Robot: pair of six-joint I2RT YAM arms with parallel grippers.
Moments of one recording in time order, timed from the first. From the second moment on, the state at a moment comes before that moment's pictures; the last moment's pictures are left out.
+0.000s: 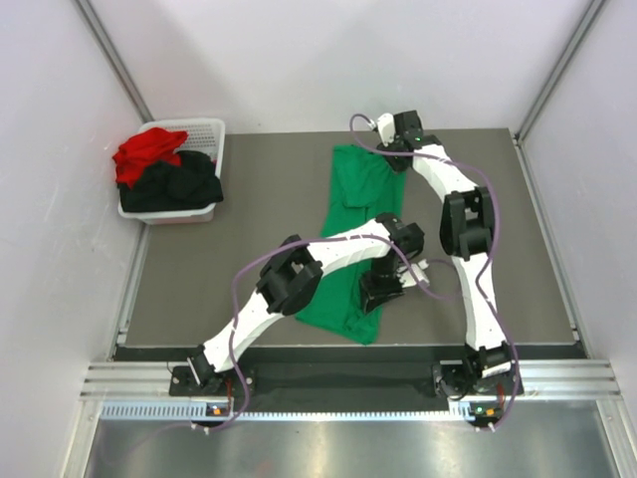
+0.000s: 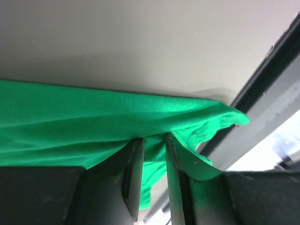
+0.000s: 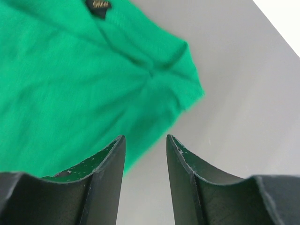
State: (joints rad) left arm -1.02 2.48 2.16 -1.40 0.35 0.34; right arm 0.26 2.52 2.27 -0.56 0.06 -0.47
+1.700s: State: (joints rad) left arm -1.19 2.32 1.87 -1.22 0.36 0.29; right arm 0.10 2.15 1.81 -0.57 -0.17 -0.32
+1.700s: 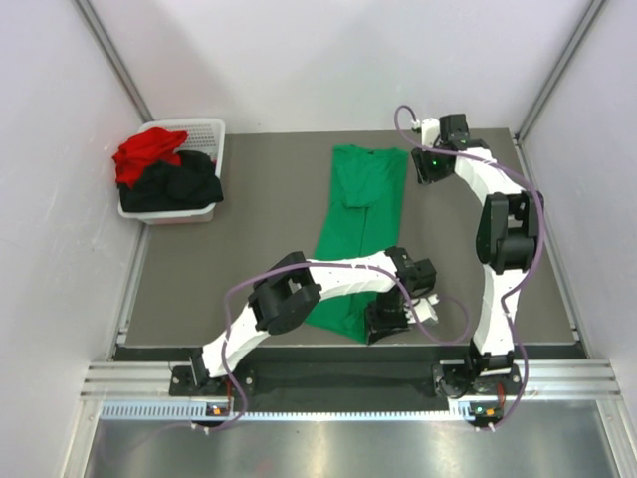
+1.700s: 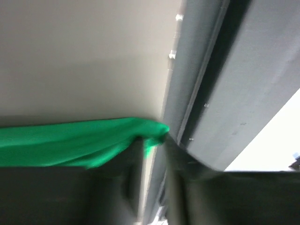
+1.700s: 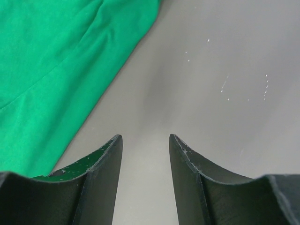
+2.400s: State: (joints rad) left arm -1.23 2.49 2.16 -1.38 0.33 0.29; right arm 0.06 2.11 1.81 -0.57 -0.17 -0.35
